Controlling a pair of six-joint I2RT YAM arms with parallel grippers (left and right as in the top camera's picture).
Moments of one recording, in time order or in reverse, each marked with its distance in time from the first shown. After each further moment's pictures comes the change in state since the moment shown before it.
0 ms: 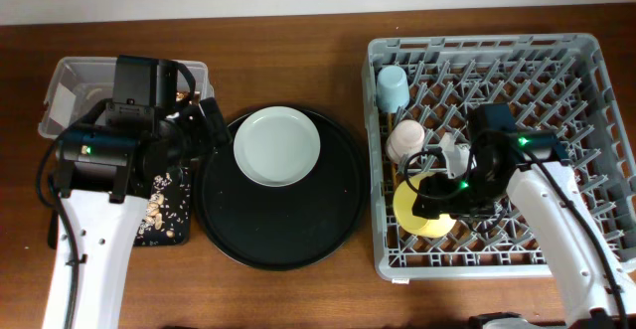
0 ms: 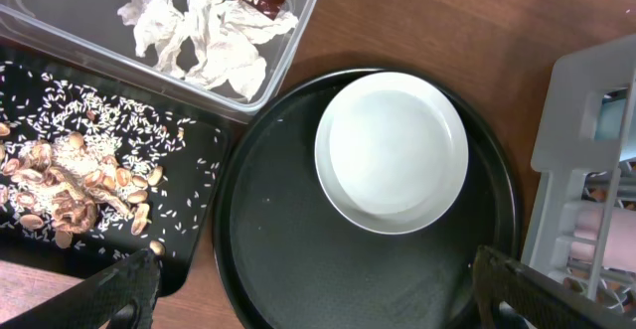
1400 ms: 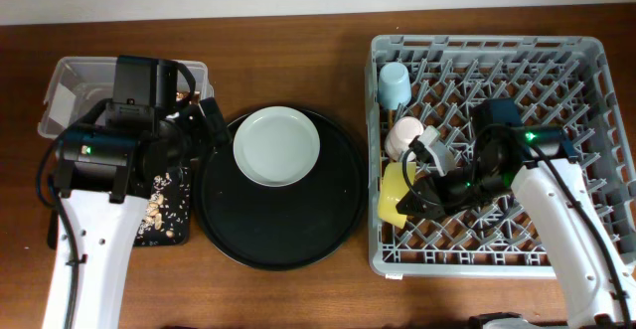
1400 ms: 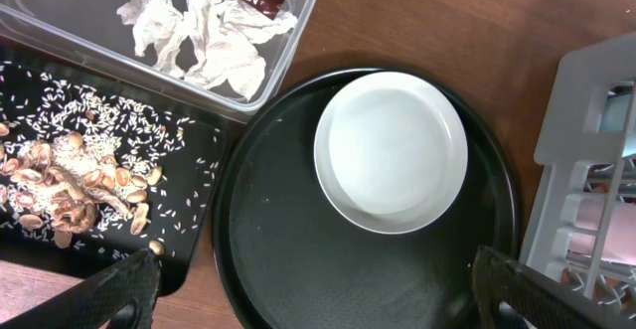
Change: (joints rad) left arm 0.000 0.000 0.000 0.000 0.000 0.000; right arm -0.002 -0.003 0.063 -0.082 -0.424 -0.344
